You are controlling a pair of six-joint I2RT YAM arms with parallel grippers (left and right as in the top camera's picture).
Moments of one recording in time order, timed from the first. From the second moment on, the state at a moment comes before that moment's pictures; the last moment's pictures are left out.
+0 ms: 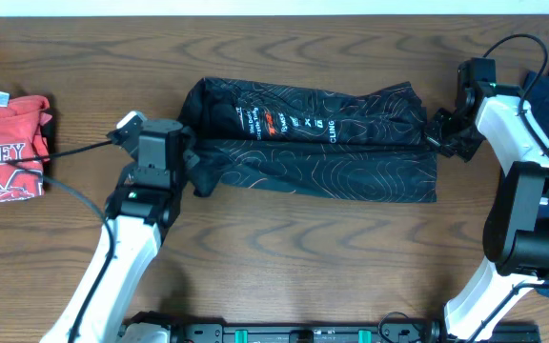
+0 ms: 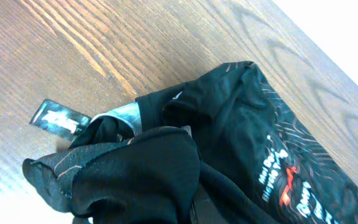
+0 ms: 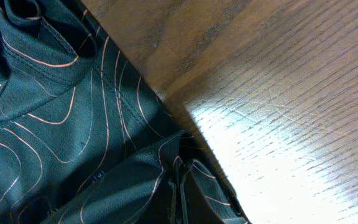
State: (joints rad) left arm -0.17 1.25 0.79 -0.34 -0.29 -0.83; right arm -0.11 1.97 1.41 -0.87 -0.03 0.54
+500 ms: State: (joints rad) left arm -0.17 1.56 0.79 -0.13 -0.30 -0.79; right arm -0.13 1.97 1.41 -0.83 -0.03 0.56
